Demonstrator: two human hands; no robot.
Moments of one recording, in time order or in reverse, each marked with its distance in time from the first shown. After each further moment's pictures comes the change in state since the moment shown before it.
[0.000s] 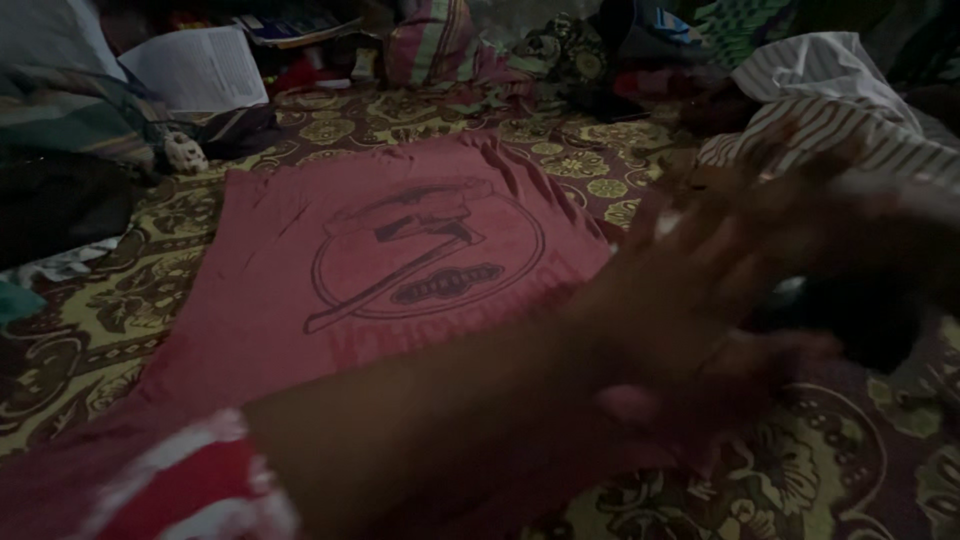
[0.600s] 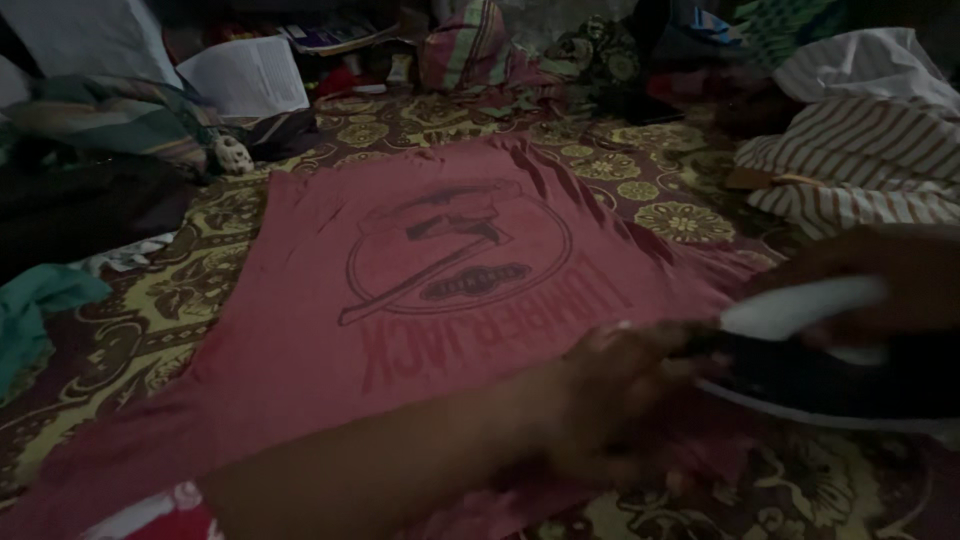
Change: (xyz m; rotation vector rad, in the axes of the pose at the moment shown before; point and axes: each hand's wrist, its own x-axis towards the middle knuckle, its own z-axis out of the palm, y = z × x) left_hand -0.096 -0.013 0.094 -0.689 0.183 0.272; right_hand -0.020 0.006 0.017 0.431 -0.218 -0.376
